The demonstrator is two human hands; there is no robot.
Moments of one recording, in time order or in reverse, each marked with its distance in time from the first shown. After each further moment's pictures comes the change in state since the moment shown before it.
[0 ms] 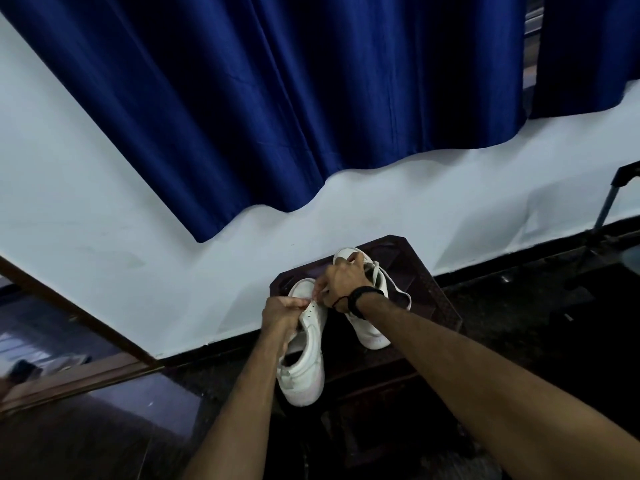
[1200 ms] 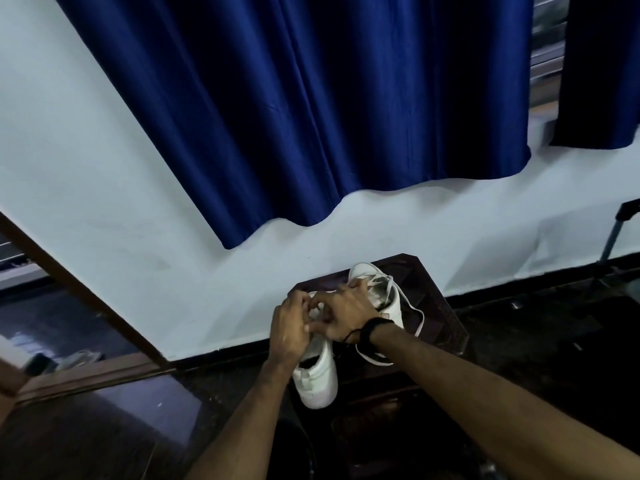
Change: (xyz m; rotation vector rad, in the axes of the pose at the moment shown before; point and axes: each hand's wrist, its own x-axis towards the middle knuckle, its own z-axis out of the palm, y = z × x) left_hand -0.014 -0.009 -0.029 0.590 0.213 0.772; right_hand -0.043 -0.036 -0.009 0.121 0.111 -0.176
